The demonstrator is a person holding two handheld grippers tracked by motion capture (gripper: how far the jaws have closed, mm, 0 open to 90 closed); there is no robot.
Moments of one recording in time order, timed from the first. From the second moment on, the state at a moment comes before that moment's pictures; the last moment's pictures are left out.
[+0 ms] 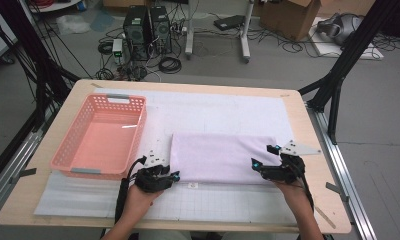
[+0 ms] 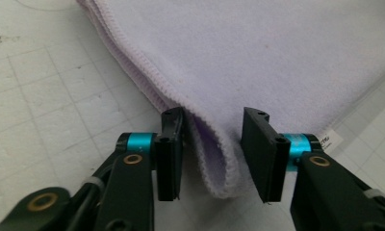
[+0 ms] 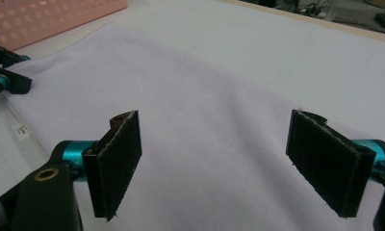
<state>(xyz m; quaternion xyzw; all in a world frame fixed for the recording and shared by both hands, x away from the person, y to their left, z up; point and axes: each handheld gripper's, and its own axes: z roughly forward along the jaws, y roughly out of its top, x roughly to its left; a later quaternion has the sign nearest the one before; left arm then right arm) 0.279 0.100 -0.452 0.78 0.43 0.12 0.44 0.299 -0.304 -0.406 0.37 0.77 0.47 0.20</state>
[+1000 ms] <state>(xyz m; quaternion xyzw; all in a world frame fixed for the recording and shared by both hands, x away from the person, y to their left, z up) 0.284 0.106 -0.452 0.76 0.46 0.06 0.46 0.422 -0.137 -0.407 0.28 0.87 0.38 0.10</state>
